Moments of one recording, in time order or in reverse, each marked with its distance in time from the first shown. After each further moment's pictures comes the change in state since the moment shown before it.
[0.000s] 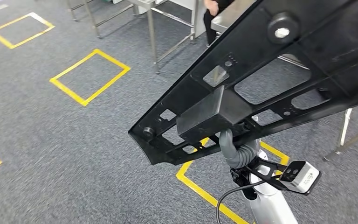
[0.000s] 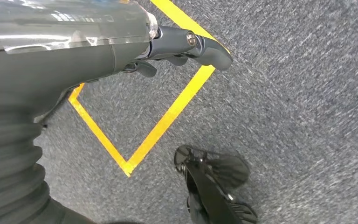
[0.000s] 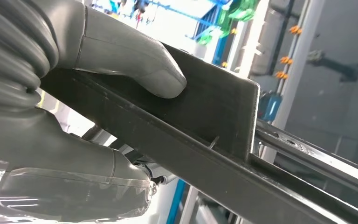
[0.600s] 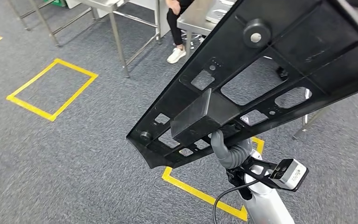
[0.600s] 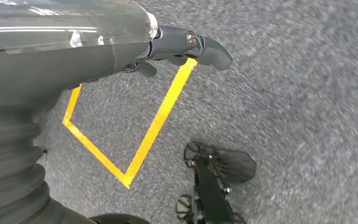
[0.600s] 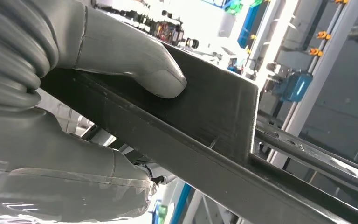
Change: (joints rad) left arm -0.004 -0.006 0.017 0.000 0.013 -0.011 0.001; right arm -0.012 0.001 0.026 0.042 0.011 -0.017 0.000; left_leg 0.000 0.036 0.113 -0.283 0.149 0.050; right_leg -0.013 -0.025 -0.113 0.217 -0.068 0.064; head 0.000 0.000
